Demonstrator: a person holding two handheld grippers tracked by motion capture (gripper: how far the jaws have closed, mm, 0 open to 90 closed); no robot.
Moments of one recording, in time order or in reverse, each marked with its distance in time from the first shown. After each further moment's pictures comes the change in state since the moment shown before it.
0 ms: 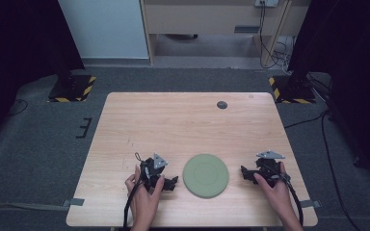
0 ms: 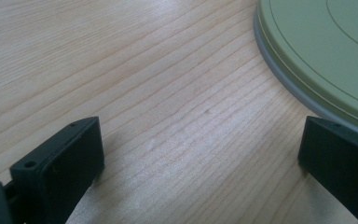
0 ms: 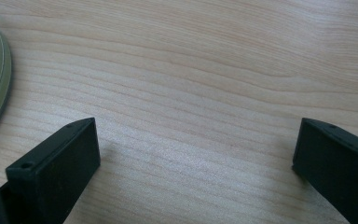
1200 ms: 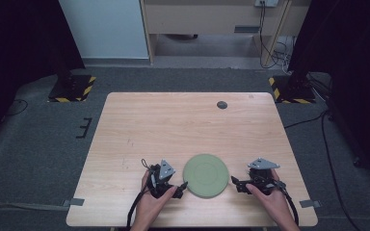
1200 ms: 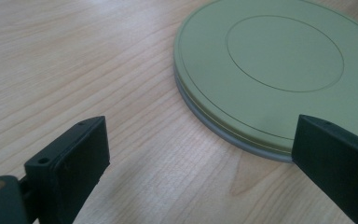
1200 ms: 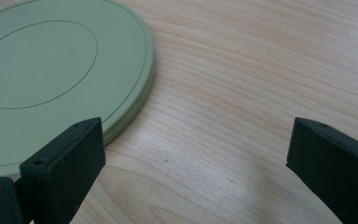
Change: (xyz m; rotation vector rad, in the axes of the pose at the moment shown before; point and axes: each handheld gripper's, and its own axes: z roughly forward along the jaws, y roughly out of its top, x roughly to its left) left arm -0.037 0.002 -0.013 -0.113 -0.081 0.056; right arm 0.039 -0.007 -0.027 -0.057 0.194 -0.146
